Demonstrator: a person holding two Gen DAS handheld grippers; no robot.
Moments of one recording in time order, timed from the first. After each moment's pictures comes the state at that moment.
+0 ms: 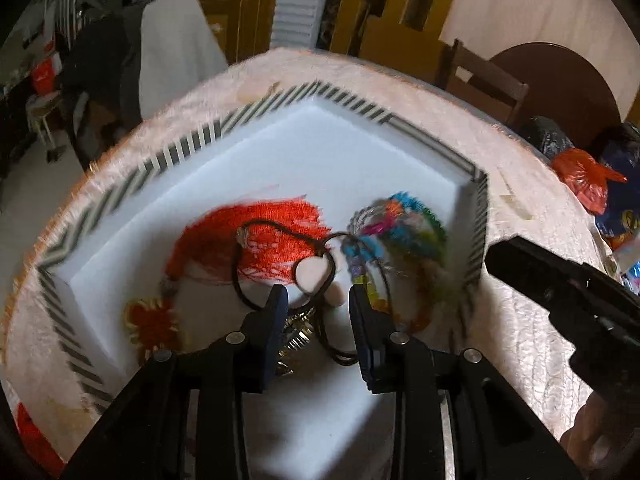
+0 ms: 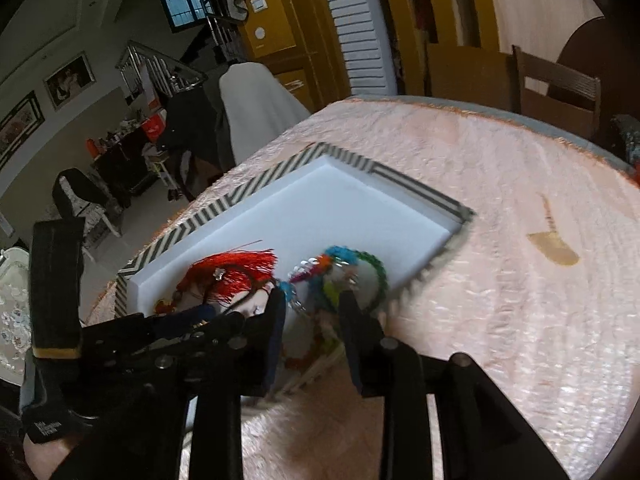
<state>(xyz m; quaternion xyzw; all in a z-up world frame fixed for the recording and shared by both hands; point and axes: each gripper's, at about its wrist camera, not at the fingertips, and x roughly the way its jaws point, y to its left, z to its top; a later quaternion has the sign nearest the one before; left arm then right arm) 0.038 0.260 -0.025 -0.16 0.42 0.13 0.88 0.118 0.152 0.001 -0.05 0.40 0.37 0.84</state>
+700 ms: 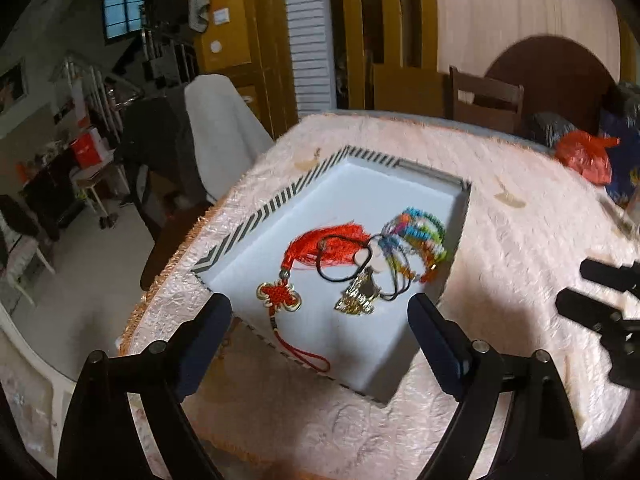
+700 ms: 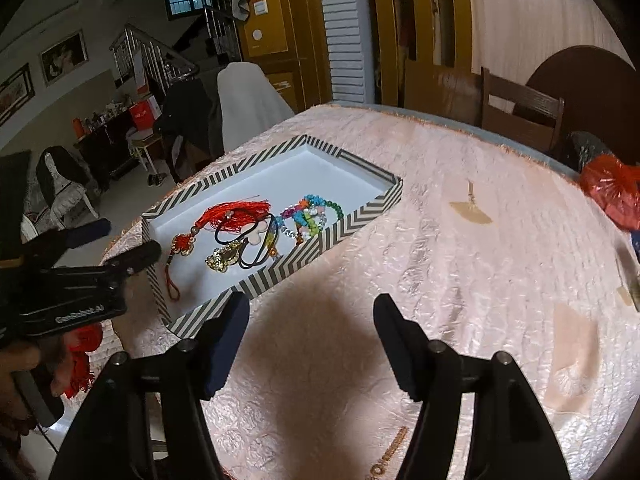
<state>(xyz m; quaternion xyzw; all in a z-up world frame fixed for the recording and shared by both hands) -0.065 0.226 0.048 -0.06 0.36 0.19 0.91 0.015 0.069 0.050 -0.10 0.38 0.34 0.86</state>
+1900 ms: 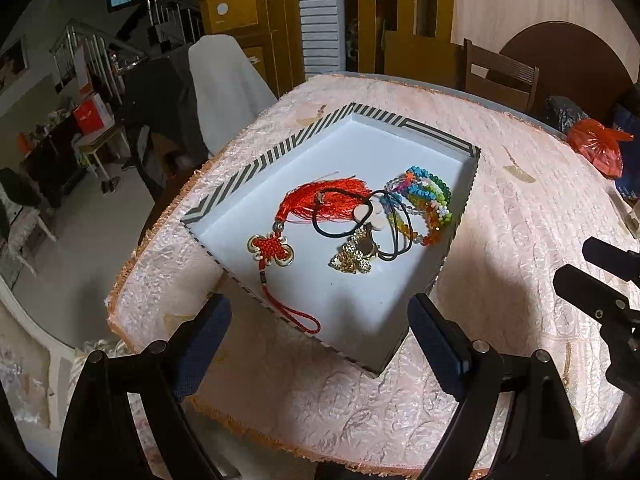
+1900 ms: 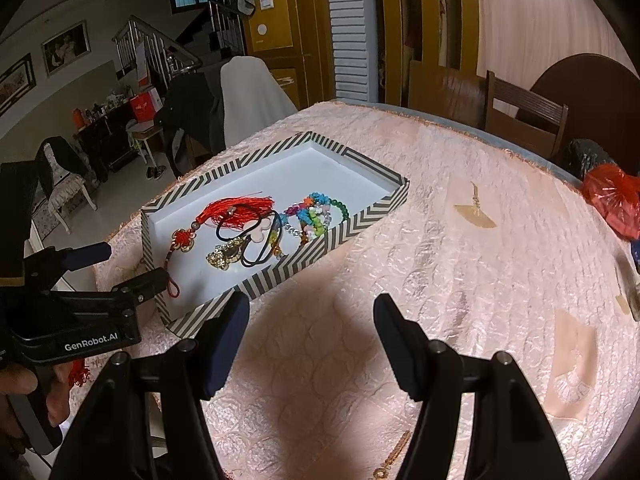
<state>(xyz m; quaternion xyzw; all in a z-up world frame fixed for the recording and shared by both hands) -0.063 0.221 0.022 -0.07 0.42 0.21 0.88 0.015 0.083 0.051 -0.11 0.39 0.34 0.85</state>
